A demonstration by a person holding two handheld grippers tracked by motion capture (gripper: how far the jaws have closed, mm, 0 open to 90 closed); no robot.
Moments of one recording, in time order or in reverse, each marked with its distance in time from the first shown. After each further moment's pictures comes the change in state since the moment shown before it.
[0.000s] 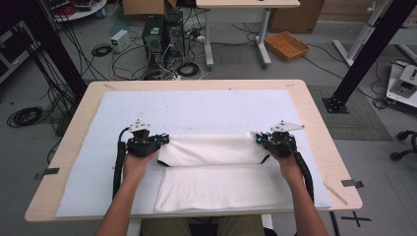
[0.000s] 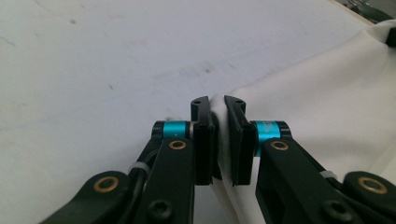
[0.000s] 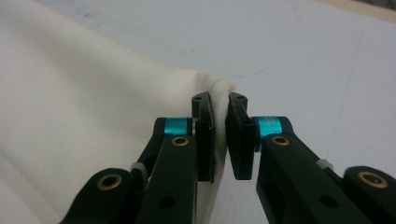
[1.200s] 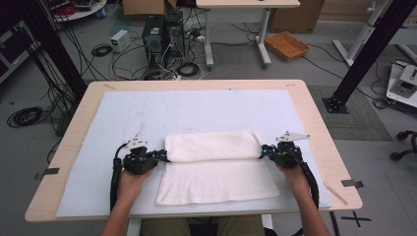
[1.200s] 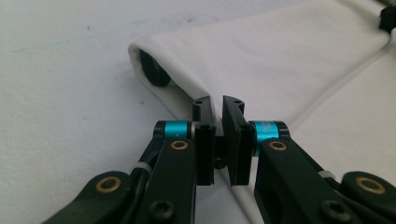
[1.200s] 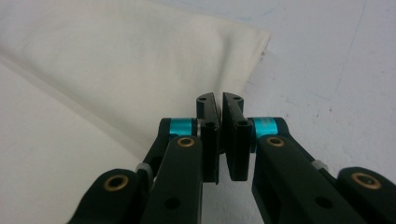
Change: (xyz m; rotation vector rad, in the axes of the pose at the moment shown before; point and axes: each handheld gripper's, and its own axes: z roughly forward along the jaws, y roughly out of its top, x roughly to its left) left arm -0.020 -0.044 -0.036 0.006 -0.062 0.020; right arm 0.007 -0.032 -0.024 0.070 0.027 0.053
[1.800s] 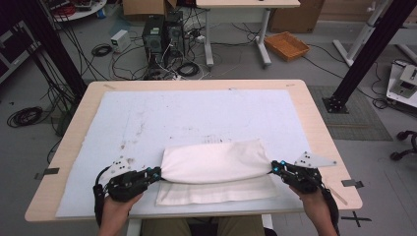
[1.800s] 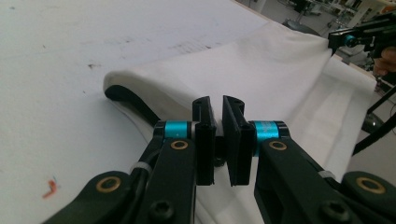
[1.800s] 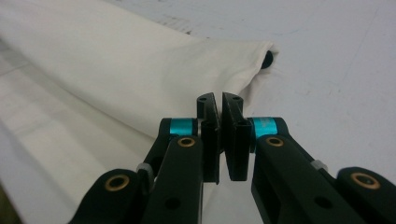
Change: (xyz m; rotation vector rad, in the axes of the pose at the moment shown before) left arm -0.038 -0.036 -0.063 -0.095 -0.136 0.044; right arm 0.027 -0.036 -0.070 -0.115 0.084 -0.056
